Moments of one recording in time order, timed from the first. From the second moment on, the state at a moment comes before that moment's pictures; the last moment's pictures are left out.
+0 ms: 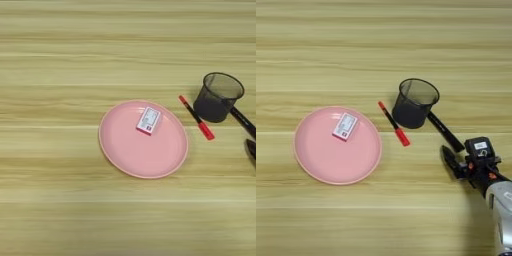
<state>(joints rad) 0.06 -0.52 -0.35 0.35 0.09 -0.03 0.50</state>
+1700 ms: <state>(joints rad) 0.32 -0.47 -0.29 -0.30 0.26 0.17 0.64</state>
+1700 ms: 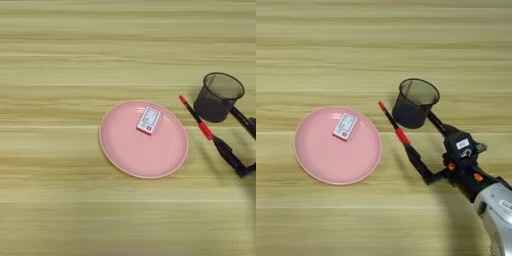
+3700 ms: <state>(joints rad) 0.22 -0.30 0.04 -0.14 0.22 0.21 0.62</state>
